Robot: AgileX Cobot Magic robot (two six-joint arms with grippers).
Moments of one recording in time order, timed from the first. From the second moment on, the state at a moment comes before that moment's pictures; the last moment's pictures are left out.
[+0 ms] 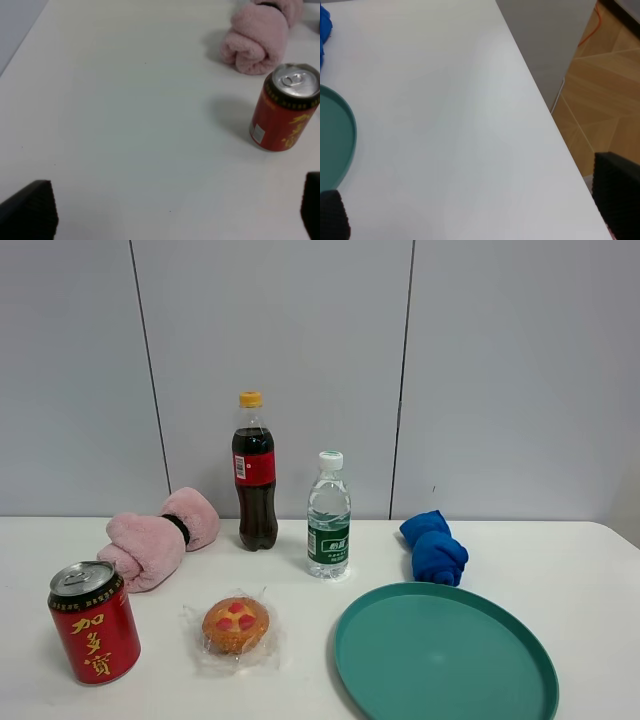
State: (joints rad) left arm 0.16 -0.01 -0.51 0.00 1.06 0.03; right arm -0.11 0.00 -0.50 -0.04 1.06 -0.01
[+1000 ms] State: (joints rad) left arm 0.16 -0.01 -0.51 0.00 1.06 0.03; right arm -0.11 0.00 -0.50 -0.04 1.06 -0.01
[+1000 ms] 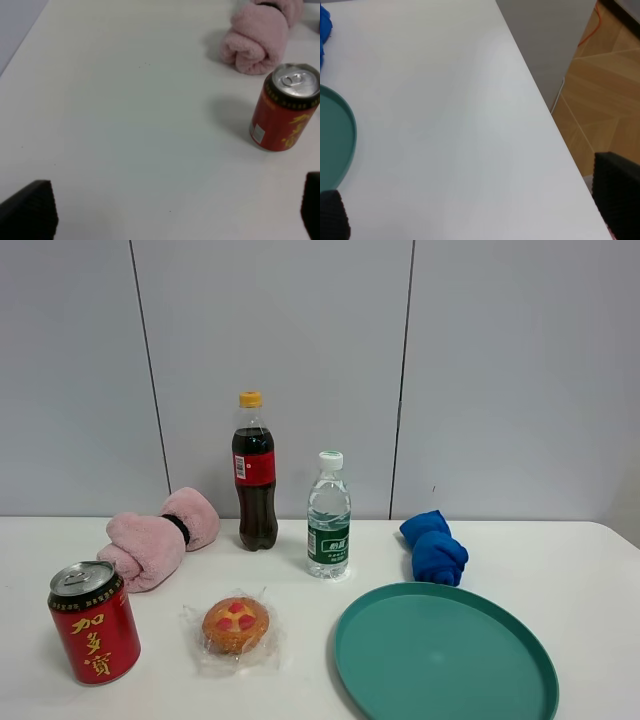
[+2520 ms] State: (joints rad) left arm 0.16 0.87 -1.16 -0.33 1.10 0.18; right arm -0.11 0.00 -0.50 -0.04 1.06 -0.01
